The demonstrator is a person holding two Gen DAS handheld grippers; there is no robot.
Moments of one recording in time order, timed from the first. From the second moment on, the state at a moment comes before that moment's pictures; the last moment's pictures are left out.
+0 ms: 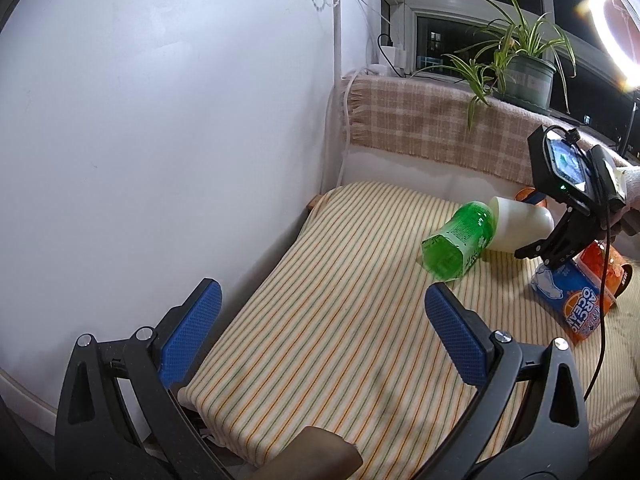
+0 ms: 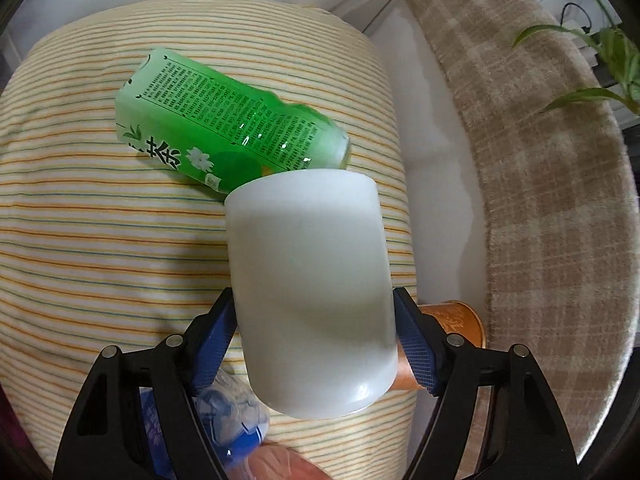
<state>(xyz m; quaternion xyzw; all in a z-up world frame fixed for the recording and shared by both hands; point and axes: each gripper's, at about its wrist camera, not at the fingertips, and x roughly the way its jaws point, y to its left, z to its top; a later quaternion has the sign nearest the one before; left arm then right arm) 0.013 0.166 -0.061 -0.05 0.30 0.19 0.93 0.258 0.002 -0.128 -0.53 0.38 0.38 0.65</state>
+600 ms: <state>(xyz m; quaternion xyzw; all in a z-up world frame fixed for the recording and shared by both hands) -0.016 0.142 -0.036 -0.04 0.27 0.17 0.95 0.185 -0.072 -0.009 -0.38 0.32 0.41 0.76</state>
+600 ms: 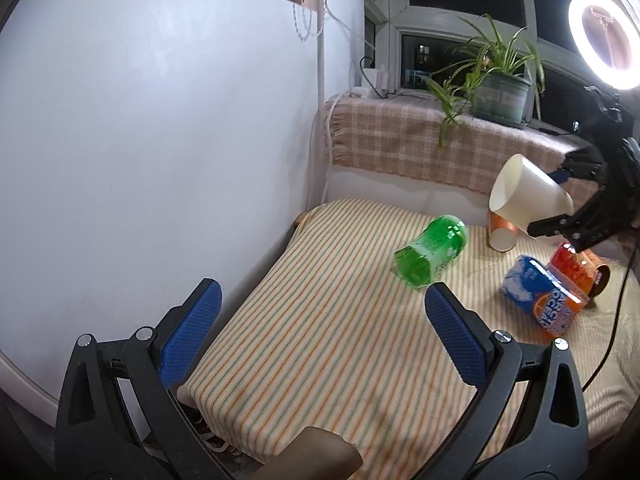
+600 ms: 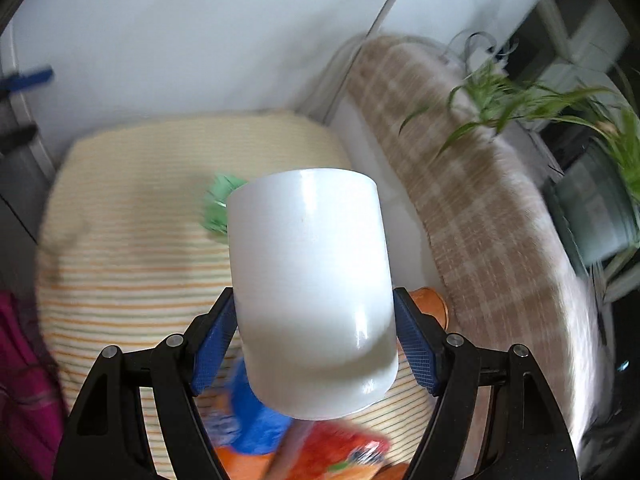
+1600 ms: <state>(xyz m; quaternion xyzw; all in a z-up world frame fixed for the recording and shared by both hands) -0.005 0.011 -0.055 -0.04 0.33 -0.02 0.94 0.058 -0.268 -0.136 0.27 0.52 0.23 0.78</state>
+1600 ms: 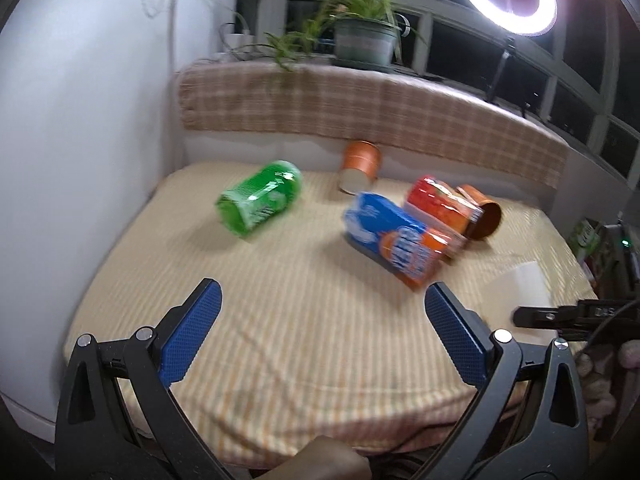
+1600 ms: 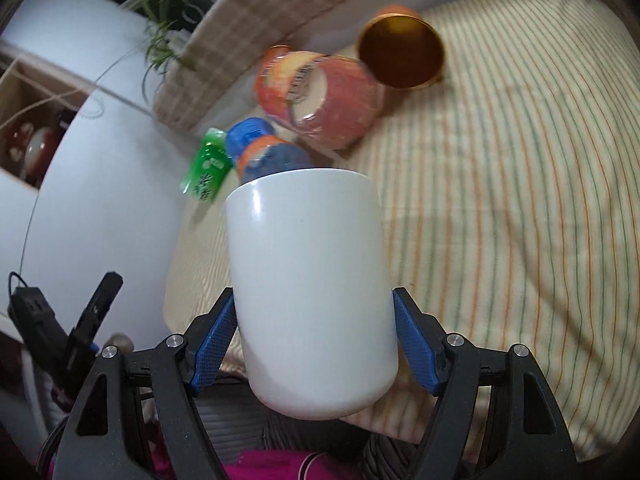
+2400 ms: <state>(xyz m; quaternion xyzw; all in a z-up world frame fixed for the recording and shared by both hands) 0.064 -0.070 -0.091 -0.23 0.50 -0.19 0.81 -0.016 -0.333 -0.106 0.17 0.43 0.19 0.87</state>
